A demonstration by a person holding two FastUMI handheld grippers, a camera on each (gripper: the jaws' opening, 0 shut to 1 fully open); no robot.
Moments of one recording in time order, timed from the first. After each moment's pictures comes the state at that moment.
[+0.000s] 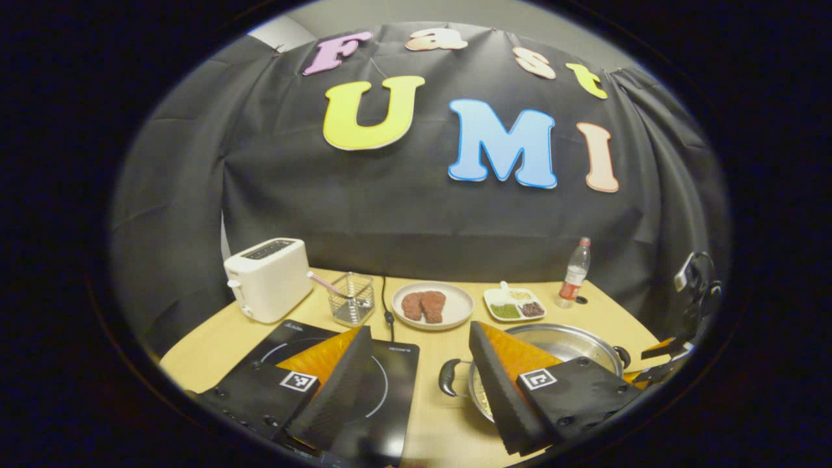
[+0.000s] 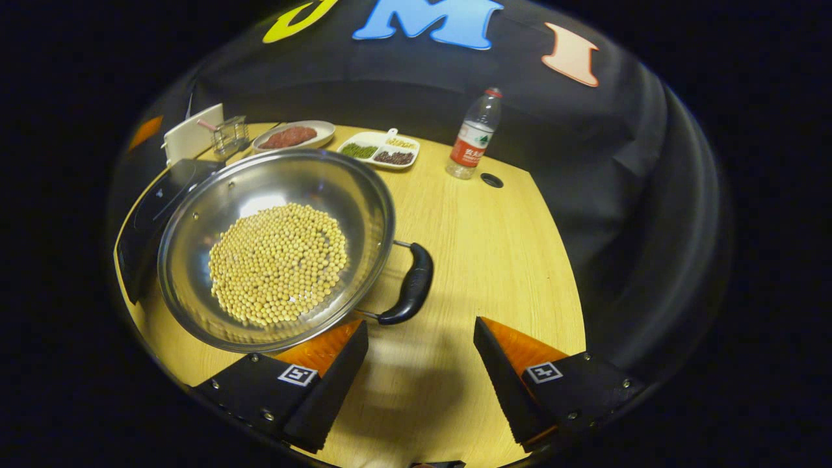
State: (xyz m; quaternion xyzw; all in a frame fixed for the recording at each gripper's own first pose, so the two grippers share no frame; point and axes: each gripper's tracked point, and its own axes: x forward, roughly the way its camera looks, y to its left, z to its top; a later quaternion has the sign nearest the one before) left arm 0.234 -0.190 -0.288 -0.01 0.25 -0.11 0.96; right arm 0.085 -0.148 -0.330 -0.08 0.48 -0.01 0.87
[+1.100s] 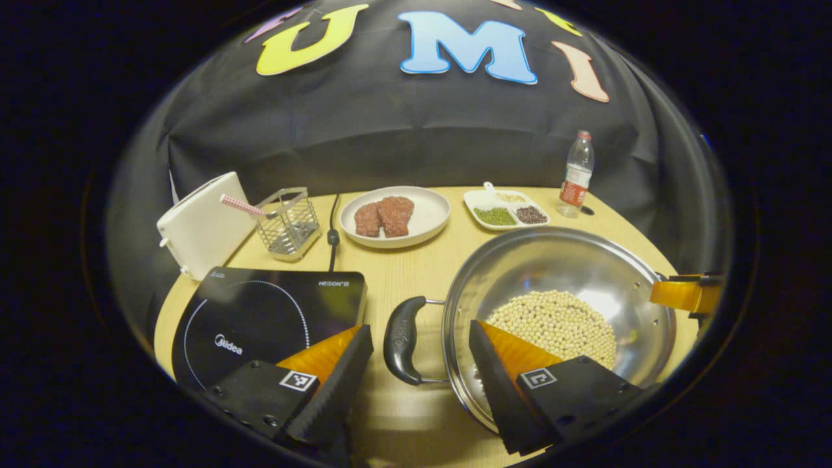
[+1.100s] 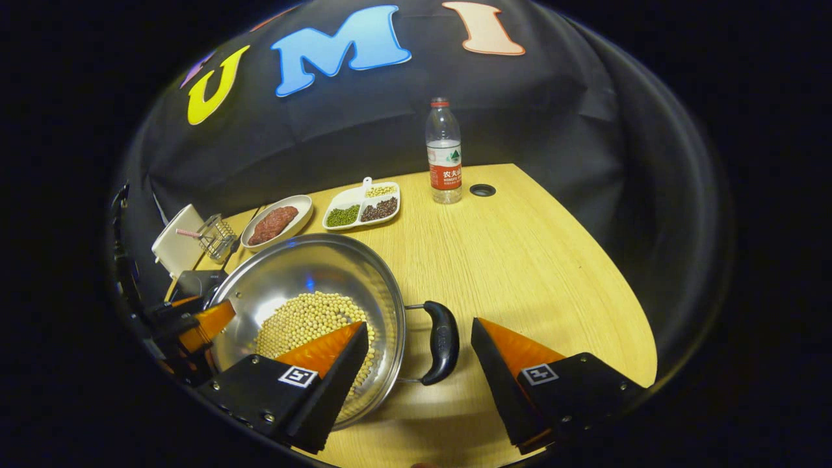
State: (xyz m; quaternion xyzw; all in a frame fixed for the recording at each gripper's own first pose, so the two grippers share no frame) left arm 0.236 -0.250 -0.443 0.05 0.41 -0.16 0.89; right arm 0.145 -0.106 -0.341 0.09 0.45 -0.04 0.88
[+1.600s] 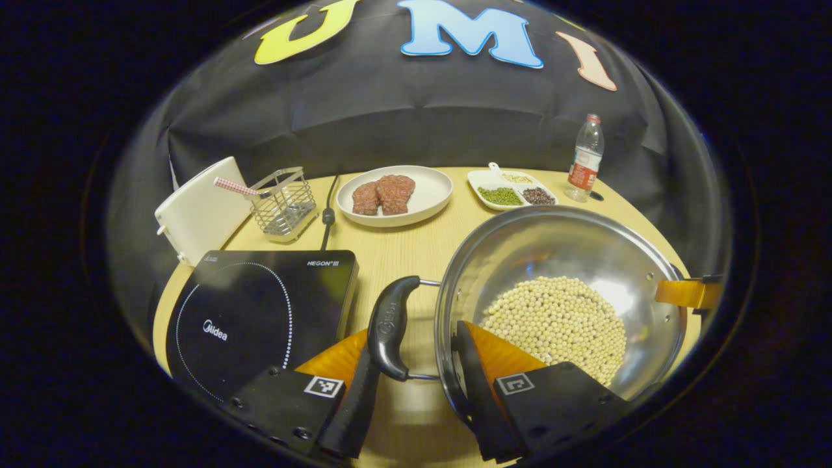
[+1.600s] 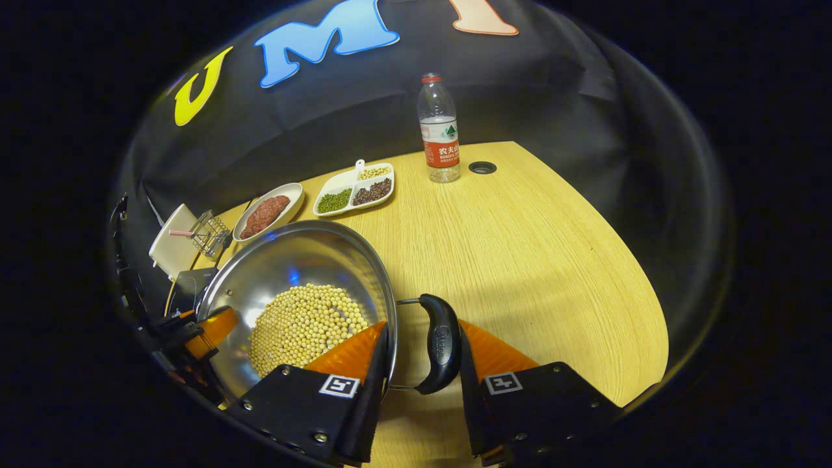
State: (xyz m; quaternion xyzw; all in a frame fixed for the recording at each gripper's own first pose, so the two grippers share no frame) left arm 0.232 -0.253 -0.460 0.06 0.44 -0.14 0.88; right arm 0.140 -0.112 -0.357 0.08 0.48 -0.04 0.87
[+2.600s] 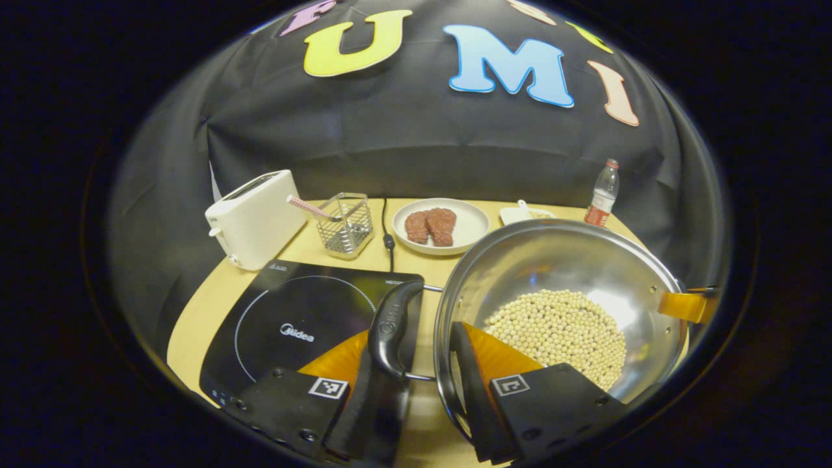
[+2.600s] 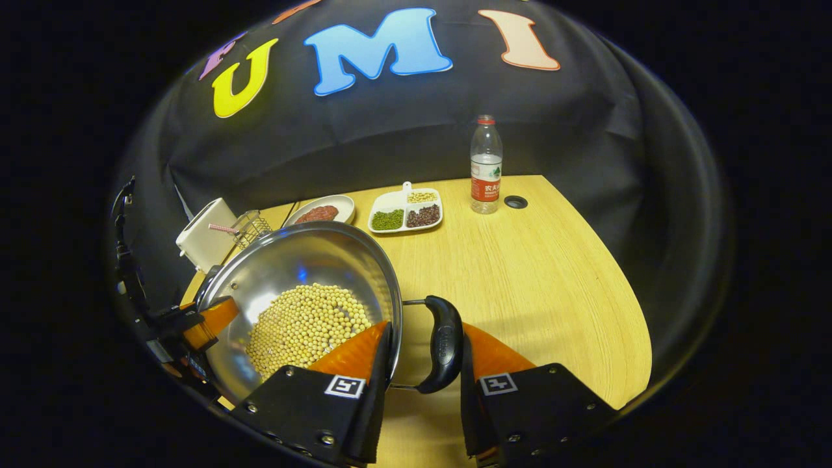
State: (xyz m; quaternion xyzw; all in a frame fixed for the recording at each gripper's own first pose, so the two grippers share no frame) left arm 0.231 -0.176 -0.381 0.03 0.40 -0.09 0.91; right arm 0.137 -0.035 -0.277 0.06 0.45 0.00 0.89
